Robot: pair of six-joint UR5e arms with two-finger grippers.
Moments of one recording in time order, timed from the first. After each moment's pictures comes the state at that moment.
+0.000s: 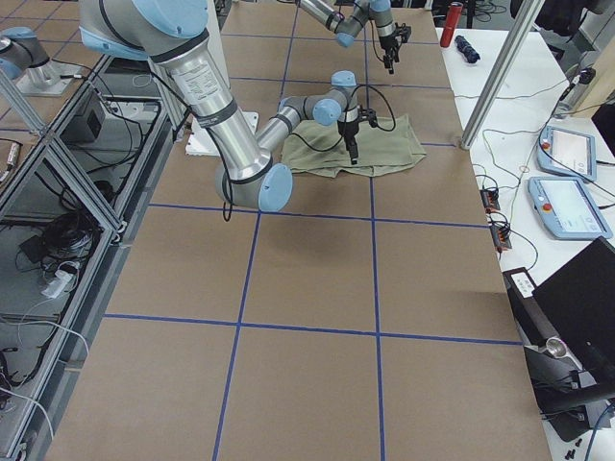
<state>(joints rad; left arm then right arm) -0.99 -2.09 -1.18 -2.31 -1.93 -0.57 0.58 -0.87 1.49 -1.56 1.74 0.92</state>
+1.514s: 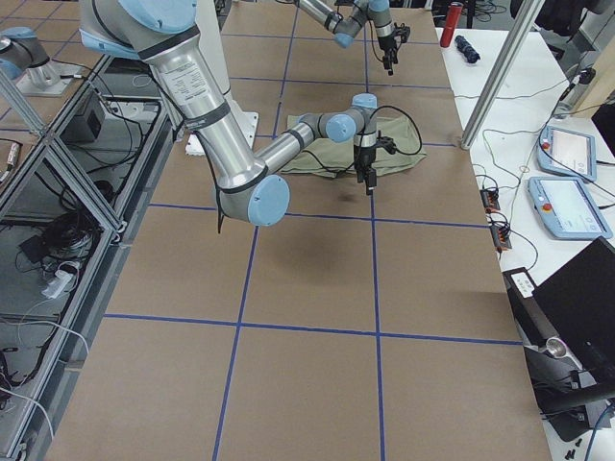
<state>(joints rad) -0.98 -2.09 -1.25 -2.31 -2.01 -0.73 0.73 -0.96 1.50 -1.54 1.84 0.73</state>
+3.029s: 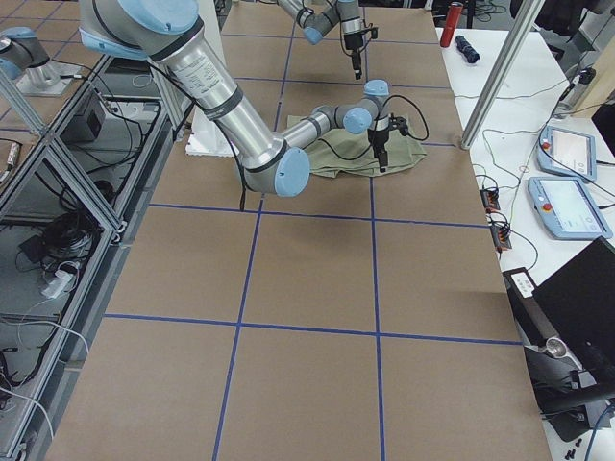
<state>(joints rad) -0.80 -1.96 -1.65 -2.30 -2.05 -1.15 0.70 -0.74 1.18 -1.39 1.80 0.83</state>
